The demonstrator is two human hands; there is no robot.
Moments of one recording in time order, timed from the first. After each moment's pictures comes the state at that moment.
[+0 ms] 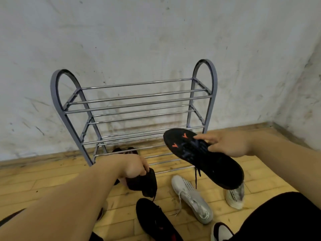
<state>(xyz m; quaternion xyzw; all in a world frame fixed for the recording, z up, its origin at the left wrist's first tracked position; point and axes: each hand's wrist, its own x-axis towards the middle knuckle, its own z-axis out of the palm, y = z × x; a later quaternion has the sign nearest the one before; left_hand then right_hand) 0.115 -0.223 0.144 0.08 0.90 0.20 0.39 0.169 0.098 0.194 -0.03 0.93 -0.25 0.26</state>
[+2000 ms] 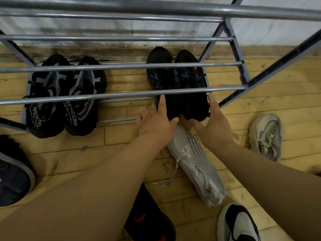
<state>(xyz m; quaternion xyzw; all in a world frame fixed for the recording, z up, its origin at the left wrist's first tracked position) -0.020 -0.081 -0.219 0.05 0.94 0.23 0.24 0.032 0.101 -0.216 0.18 0.93 -0.31 -0.01</state>
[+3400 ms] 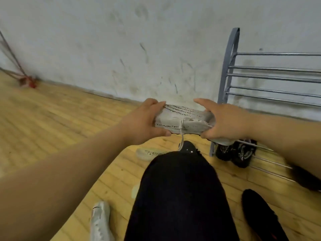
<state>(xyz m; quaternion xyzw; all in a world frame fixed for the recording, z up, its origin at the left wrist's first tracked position) 0.247 -0.564 0.196 -0.02 0.99 0.12 -0.03 0.118 -0.313 0.179 -0.38 0.90 -0.16 0.10</state>
